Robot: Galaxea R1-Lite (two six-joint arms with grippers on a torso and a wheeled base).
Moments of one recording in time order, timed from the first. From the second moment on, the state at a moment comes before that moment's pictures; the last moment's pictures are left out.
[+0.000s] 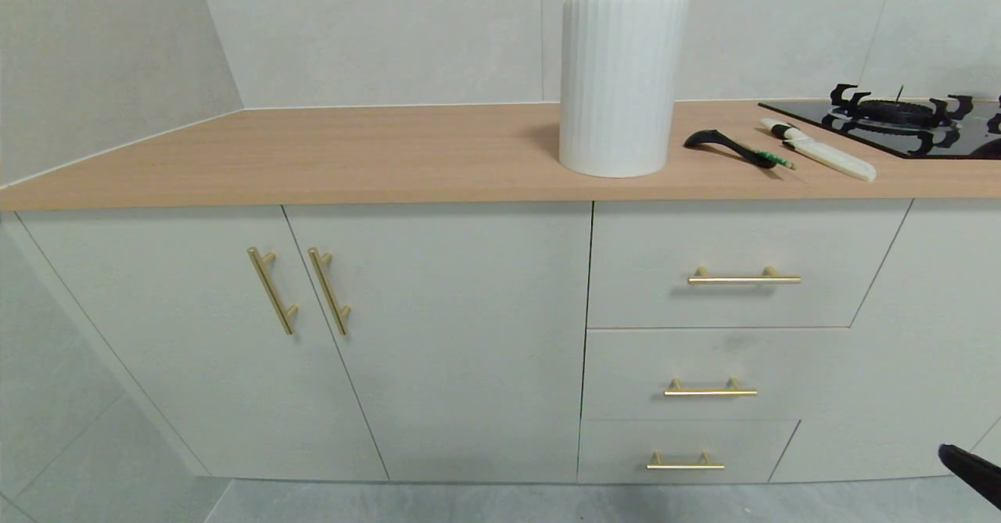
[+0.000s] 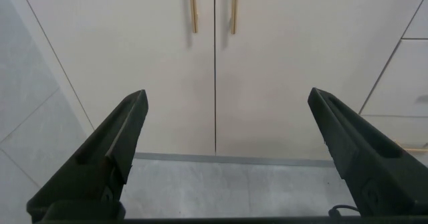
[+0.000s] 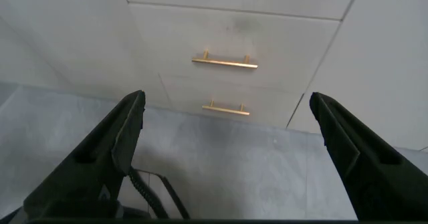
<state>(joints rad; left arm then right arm) 0.00 0.00 0.00 0.00 0.04 -0.01 0.06 0.79 -0.32 -0.10 0.14 -0.01</state>
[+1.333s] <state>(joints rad) 0.00 0.00 0.00 0.00 0.04 -0.01 0.12 2.01 -0.57 -0.83 0.05 -0.01</state>
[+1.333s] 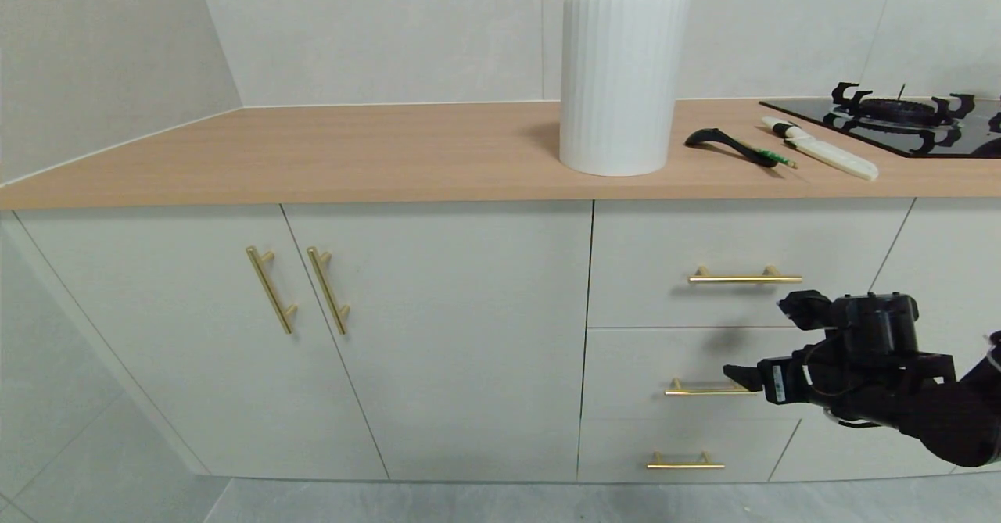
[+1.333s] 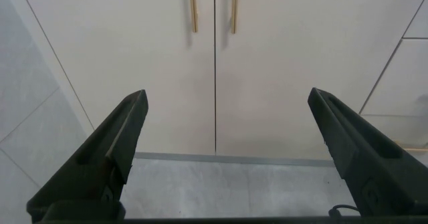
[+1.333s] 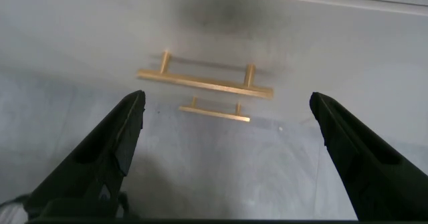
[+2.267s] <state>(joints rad) 0.00 0.00 0.00 0.00 0.04 -0.01 0.14 2.37 -0.63 -1.23 -0.08 0.03</state>
